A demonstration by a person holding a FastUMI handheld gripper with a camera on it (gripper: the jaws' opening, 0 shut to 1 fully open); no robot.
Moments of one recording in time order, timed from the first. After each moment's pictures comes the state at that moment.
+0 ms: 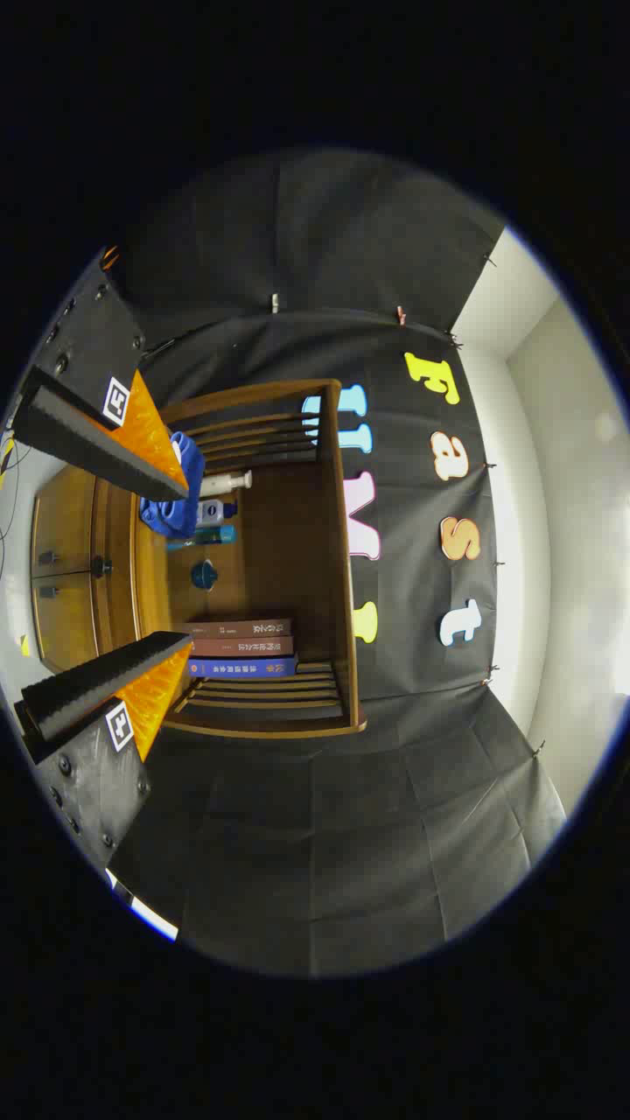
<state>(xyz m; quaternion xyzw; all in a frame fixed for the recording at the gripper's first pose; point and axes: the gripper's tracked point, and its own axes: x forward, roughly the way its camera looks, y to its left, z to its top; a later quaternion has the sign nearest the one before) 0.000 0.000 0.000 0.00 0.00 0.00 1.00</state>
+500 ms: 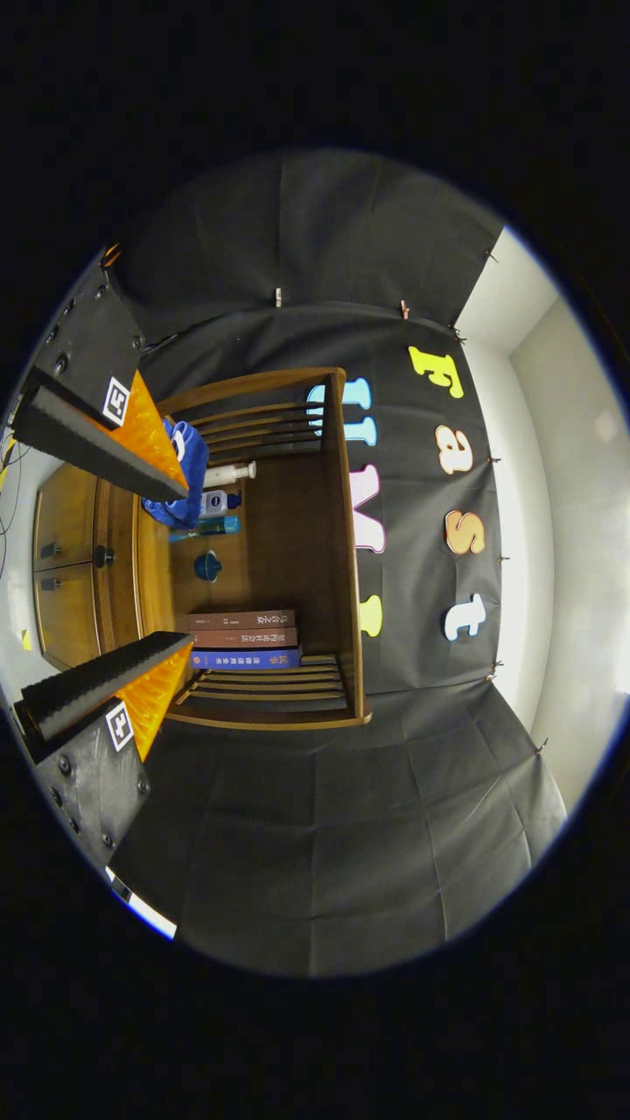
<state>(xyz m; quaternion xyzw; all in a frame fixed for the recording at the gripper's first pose) 0.001 -0.014 0.003 0.01 0.00 0.00 1.00</state>
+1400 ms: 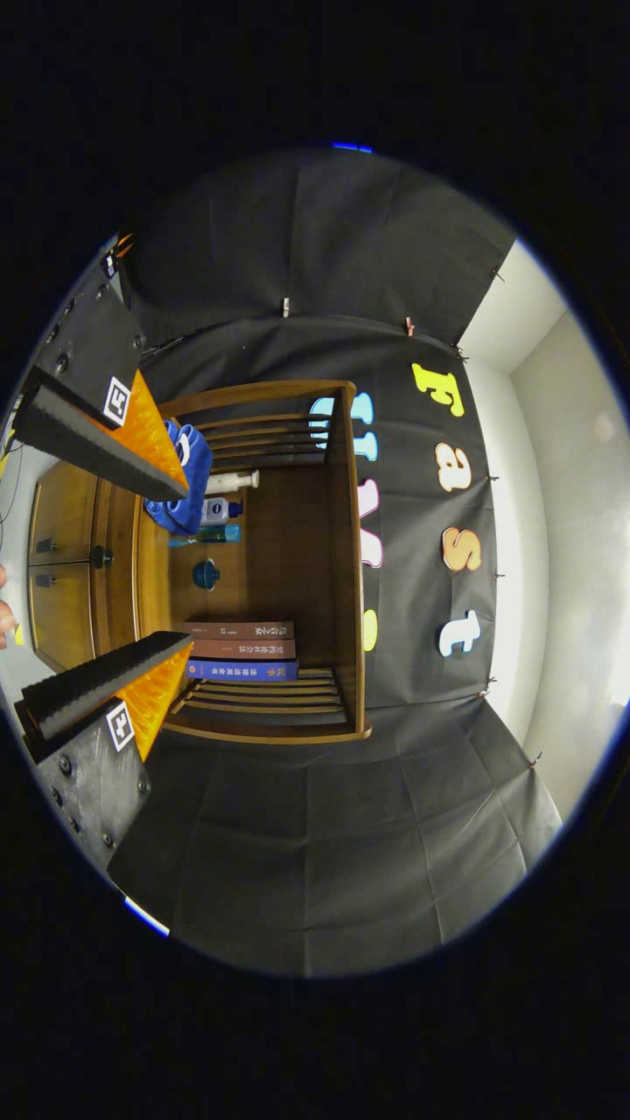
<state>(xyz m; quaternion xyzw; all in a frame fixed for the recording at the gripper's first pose) 0.003 -0.010 -0.013 -0.01 -0.03 0.03 1.00</state>
